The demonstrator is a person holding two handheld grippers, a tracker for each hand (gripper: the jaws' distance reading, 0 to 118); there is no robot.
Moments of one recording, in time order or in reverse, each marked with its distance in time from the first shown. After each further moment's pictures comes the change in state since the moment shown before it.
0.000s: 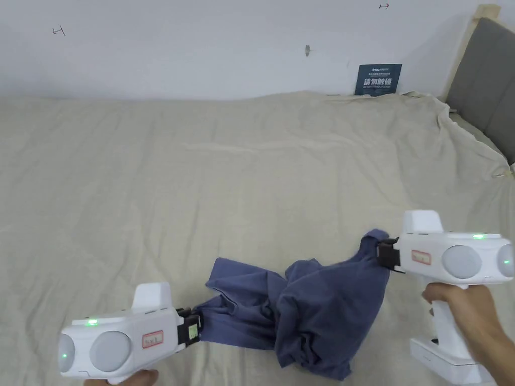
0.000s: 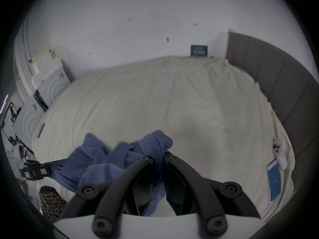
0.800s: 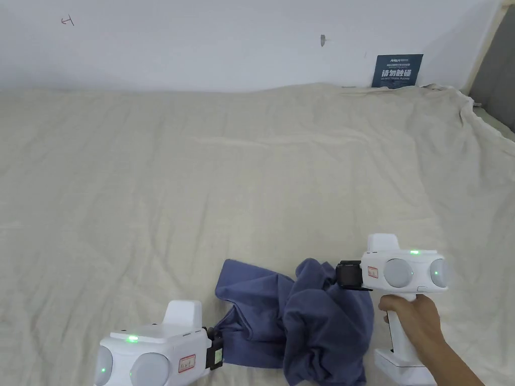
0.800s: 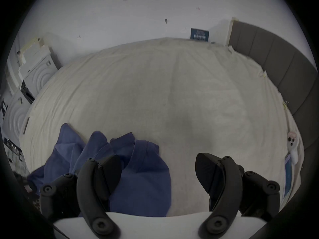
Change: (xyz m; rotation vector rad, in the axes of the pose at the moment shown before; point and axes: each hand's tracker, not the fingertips) left arm 0.020 -0.017 -0.040 -0.096 0.071 -0.120; right arm -0.042 -0.026 -0.144 -0.210 -0.073 -0.011
